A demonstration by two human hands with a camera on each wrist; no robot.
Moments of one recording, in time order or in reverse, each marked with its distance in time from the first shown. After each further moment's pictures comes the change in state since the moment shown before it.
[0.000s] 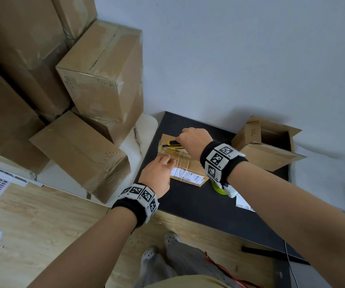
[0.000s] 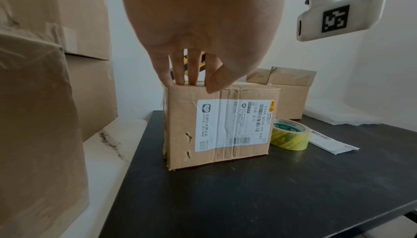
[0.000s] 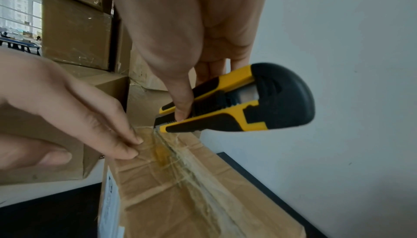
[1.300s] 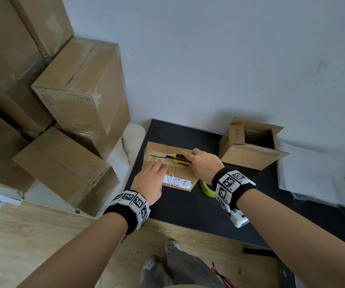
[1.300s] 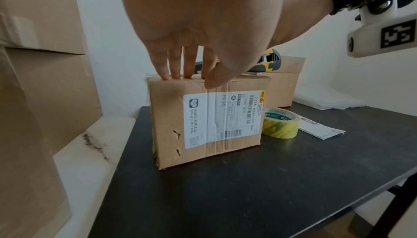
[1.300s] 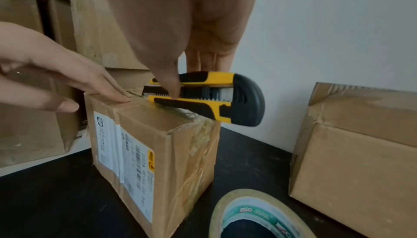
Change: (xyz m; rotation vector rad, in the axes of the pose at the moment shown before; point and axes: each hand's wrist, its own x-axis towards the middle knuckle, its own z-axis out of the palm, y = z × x) left_hand 0.012 0.016 0.004 0.056 -0.031 0.012; right_hand -0.053 0.037 0.068 0.282 -0.021 0.181
